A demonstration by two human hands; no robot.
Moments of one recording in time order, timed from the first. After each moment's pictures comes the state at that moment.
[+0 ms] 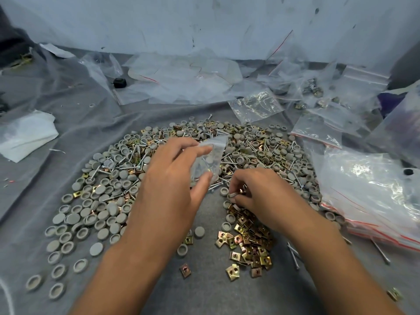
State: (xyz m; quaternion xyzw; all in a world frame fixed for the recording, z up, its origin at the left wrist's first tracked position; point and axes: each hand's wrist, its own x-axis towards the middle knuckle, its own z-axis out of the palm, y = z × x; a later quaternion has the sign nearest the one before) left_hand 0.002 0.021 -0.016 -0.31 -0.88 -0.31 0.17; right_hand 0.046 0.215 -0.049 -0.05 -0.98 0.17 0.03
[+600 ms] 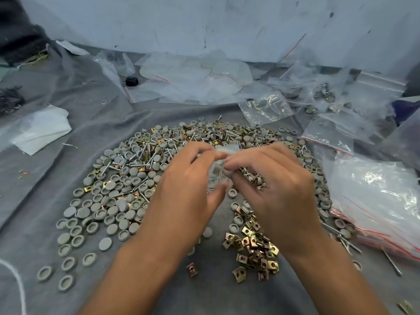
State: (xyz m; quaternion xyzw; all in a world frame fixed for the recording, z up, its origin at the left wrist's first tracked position) left_hand 0.005 0.024 -0.018 -0.33 -0.88 -0.32 0.14; right_hand 0.059 0.179 -0.019 0.10 -0.88 0.22 0.41
